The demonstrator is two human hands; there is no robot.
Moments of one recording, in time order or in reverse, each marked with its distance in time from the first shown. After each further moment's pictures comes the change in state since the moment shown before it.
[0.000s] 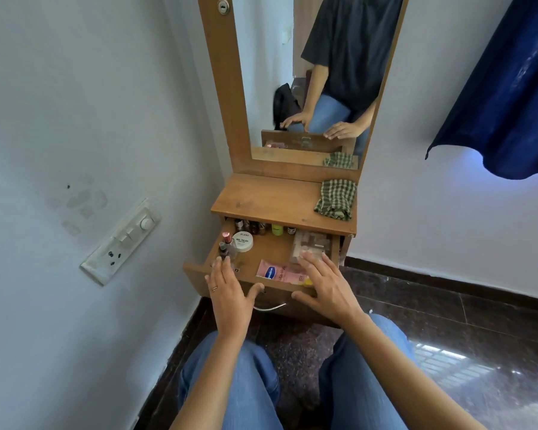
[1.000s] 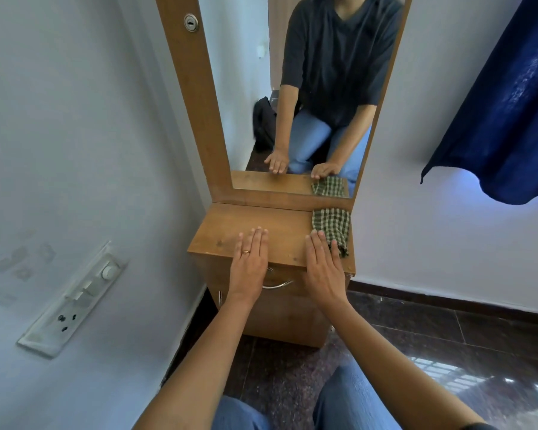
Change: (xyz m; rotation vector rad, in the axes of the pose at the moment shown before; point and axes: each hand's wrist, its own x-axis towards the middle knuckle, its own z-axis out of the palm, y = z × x) left_hand 0.158 0.062 0.065 0.532 -0.028 0.586; right_hand 0.116 0.055 0.017 -0.341 0.184 0.309
